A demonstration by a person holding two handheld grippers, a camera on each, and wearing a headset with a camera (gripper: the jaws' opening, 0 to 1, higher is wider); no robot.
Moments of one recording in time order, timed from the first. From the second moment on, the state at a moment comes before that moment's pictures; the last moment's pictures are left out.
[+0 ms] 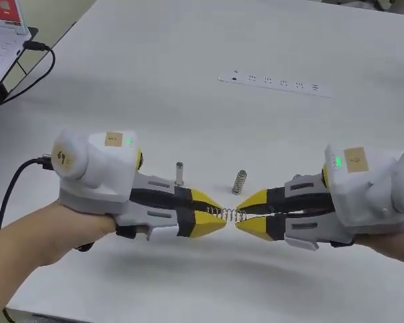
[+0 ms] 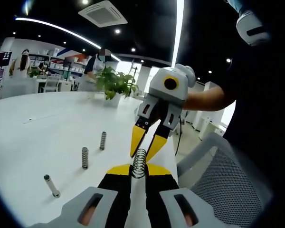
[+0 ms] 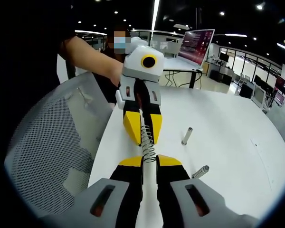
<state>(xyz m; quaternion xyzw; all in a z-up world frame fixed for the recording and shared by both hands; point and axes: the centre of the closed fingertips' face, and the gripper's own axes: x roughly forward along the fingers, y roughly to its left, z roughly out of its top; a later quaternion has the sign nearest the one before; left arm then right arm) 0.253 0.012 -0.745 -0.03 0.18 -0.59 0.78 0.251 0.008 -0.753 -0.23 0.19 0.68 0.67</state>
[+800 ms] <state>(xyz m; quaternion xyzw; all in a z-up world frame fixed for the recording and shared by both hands) 0.253 0.011 -0.745 -0.01 0.17 -0.60 0.78 0.250 0.012 -0.733 -0.25 0.15 0.69 0.67</state>
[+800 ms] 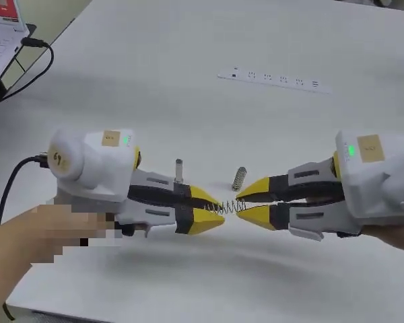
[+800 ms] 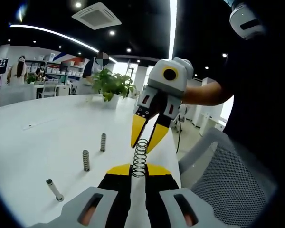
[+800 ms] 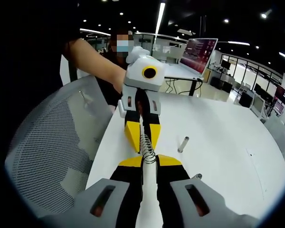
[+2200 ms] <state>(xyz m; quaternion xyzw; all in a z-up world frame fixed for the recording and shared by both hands) 0.252 0.017 -0.747 0.01 0.17 -0.59 0.79 0.242 0.031 -0.711 -0.21 0.14 0.71 0.66</state>
